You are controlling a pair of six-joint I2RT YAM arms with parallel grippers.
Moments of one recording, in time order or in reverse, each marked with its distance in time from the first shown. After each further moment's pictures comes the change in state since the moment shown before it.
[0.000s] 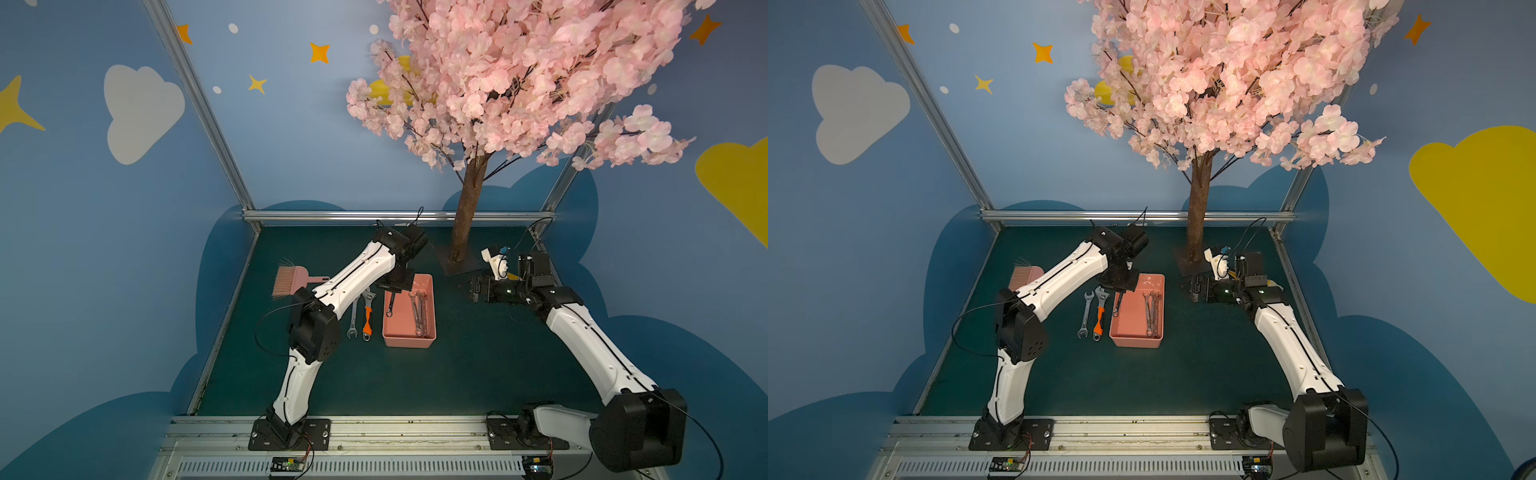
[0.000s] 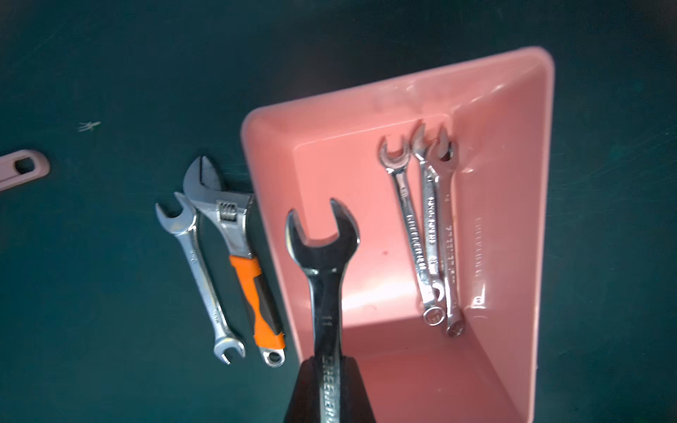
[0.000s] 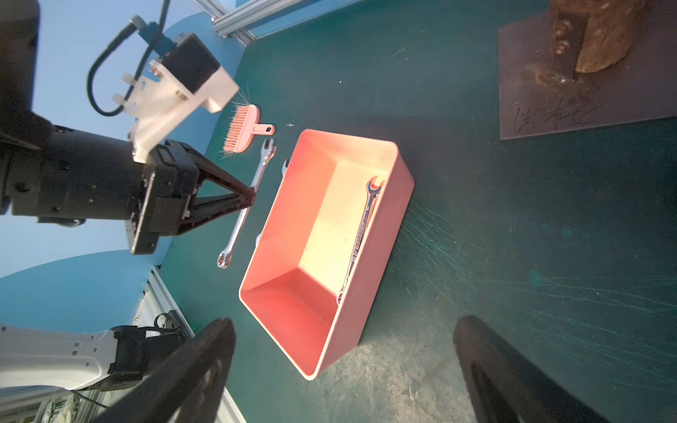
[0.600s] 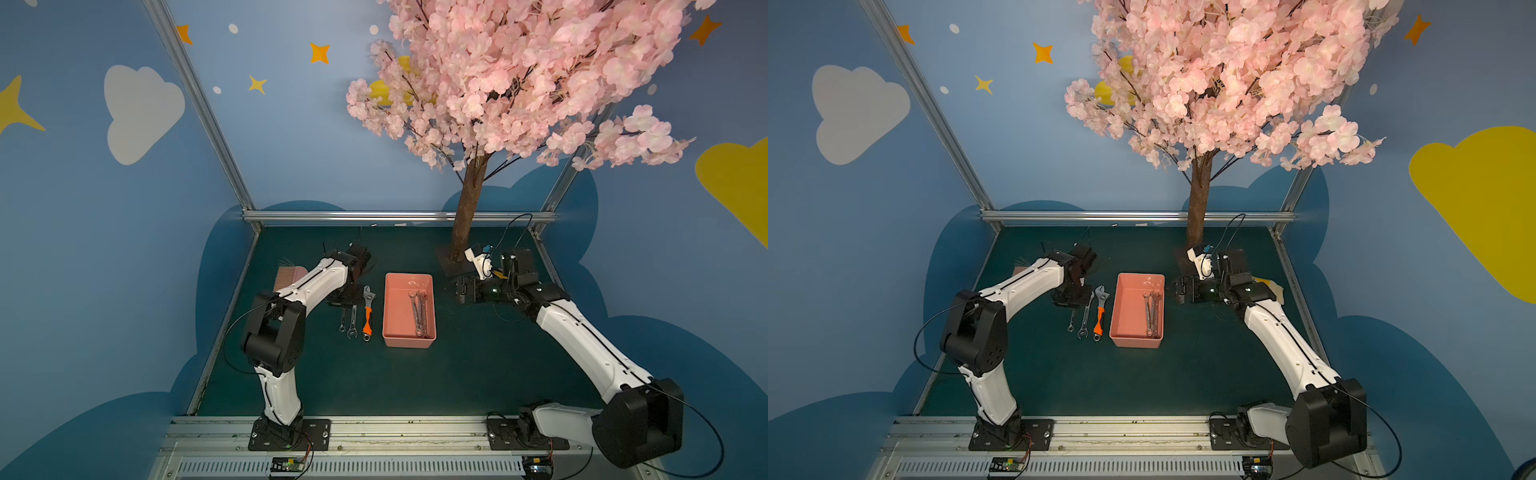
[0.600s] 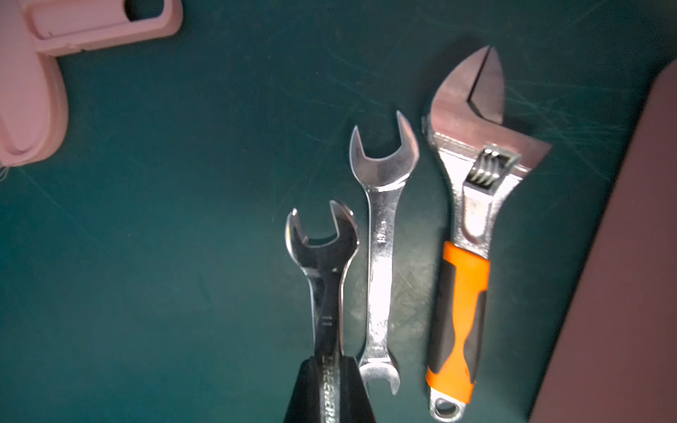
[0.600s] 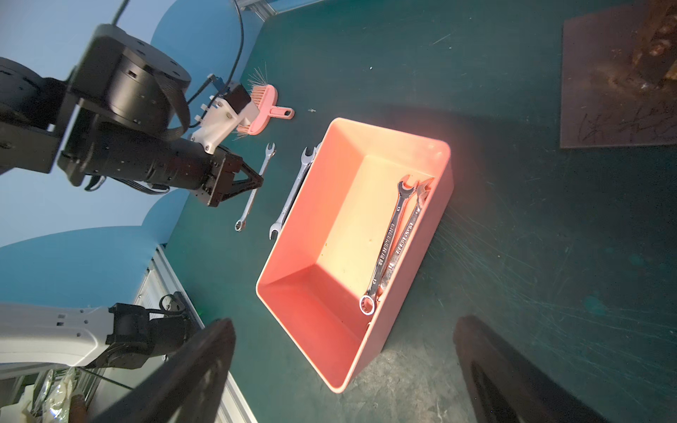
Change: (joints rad) left arm 0.268 -0.222 -0.662 0.372 -0.060 0.105; right arm 0.134 0.035 0.048 0.009 0.064 0.026
